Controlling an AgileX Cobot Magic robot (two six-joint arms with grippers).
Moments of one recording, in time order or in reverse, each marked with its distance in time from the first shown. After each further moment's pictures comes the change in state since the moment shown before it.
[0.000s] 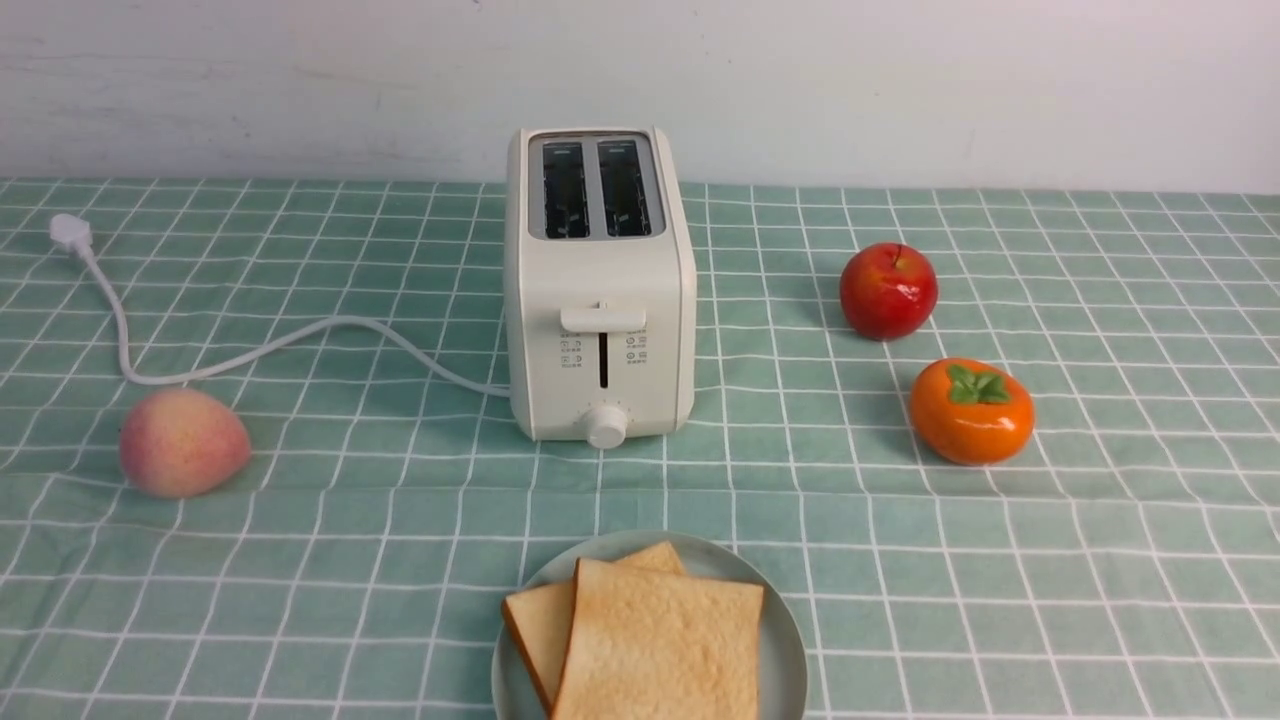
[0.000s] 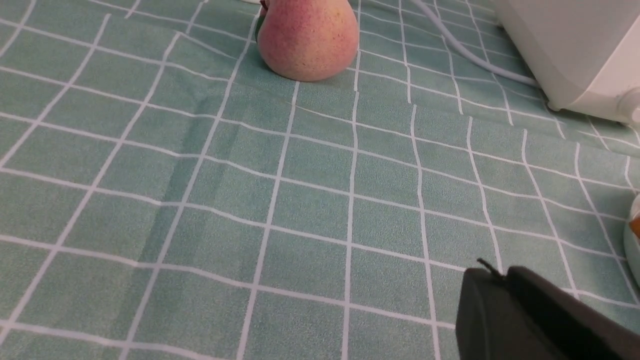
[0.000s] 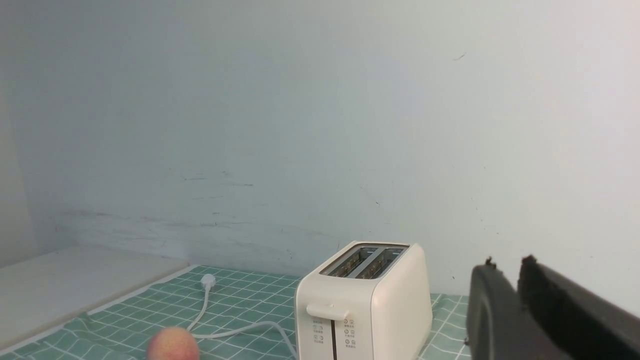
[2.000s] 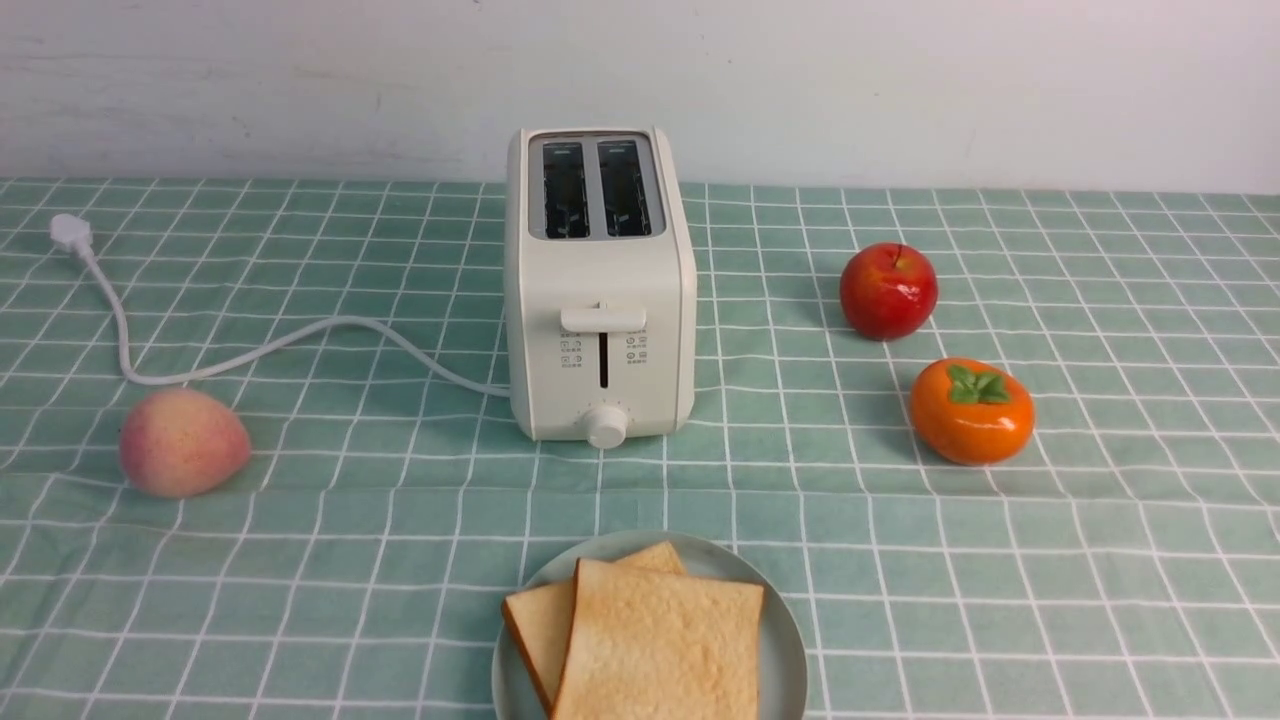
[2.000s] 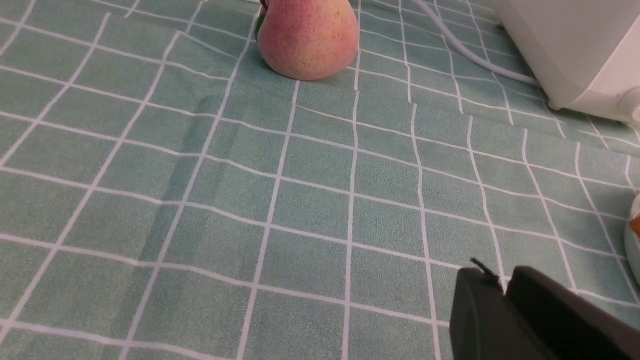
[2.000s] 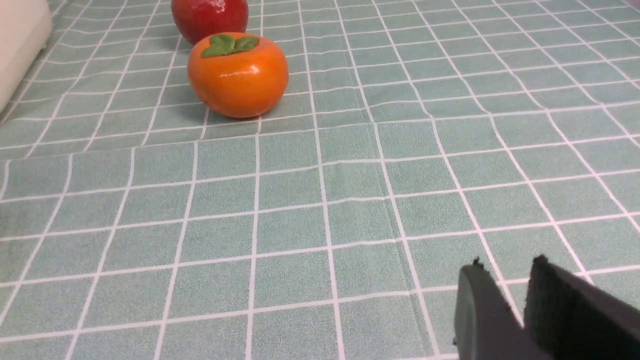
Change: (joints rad) right arm -0.587 0.000 0.359 -0.018 0.218 0.000; left arm 0.000 0.000 0.001 0.000 -0.001 0.000
